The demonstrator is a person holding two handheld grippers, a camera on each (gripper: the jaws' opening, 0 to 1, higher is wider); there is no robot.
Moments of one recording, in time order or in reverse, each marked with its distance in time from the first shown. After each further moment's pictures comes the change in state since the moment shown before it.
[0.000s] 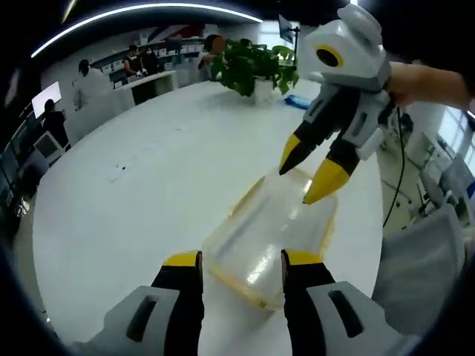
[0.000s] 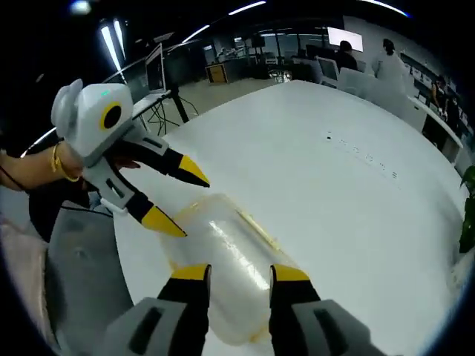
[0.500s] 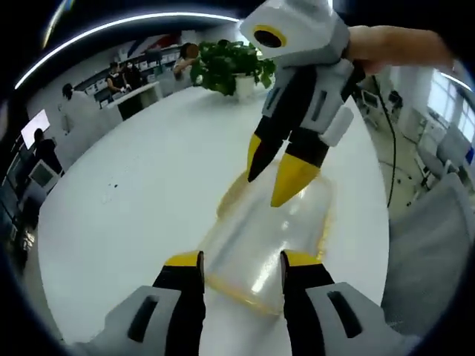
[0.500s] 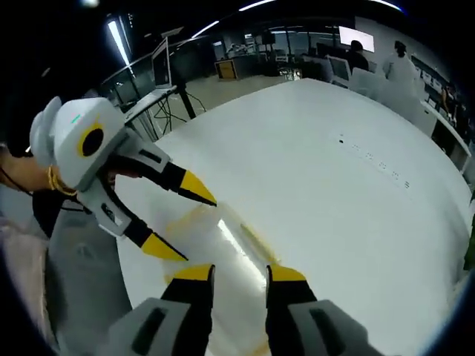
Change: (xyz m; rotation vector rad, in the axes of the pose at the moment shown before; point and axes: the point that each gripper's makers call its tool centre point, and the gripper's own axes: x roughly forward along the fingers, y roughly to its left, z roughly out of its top) left arm 0.010 -0.014 0.002 0.156 -0.016 -0.031; right arm 0.017 -0.003 0.012 -0.017 0.015 0.062
